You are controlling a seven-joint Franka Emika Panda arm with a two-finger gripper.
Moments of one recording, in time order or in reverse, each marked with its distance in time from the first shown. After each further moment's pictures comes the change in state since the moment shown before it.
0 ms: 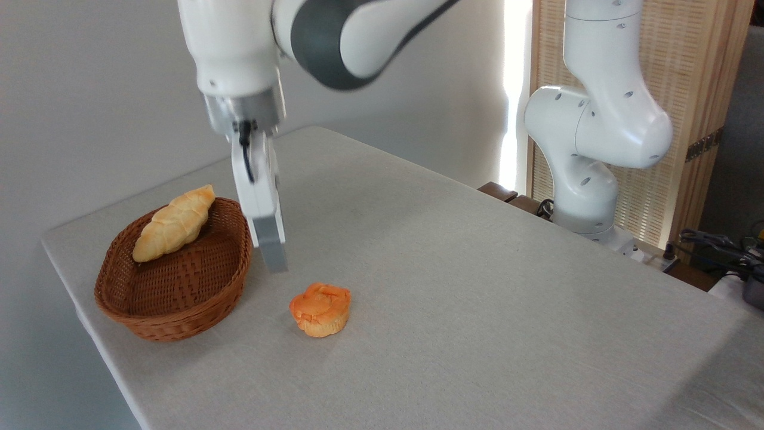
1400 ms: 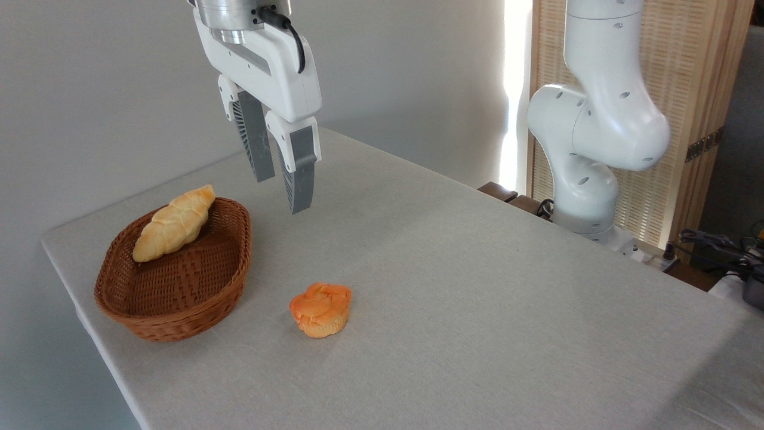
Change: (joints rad) arm -0.110 -0.018 0.182 0.246 0.002 -0.271 -0.373
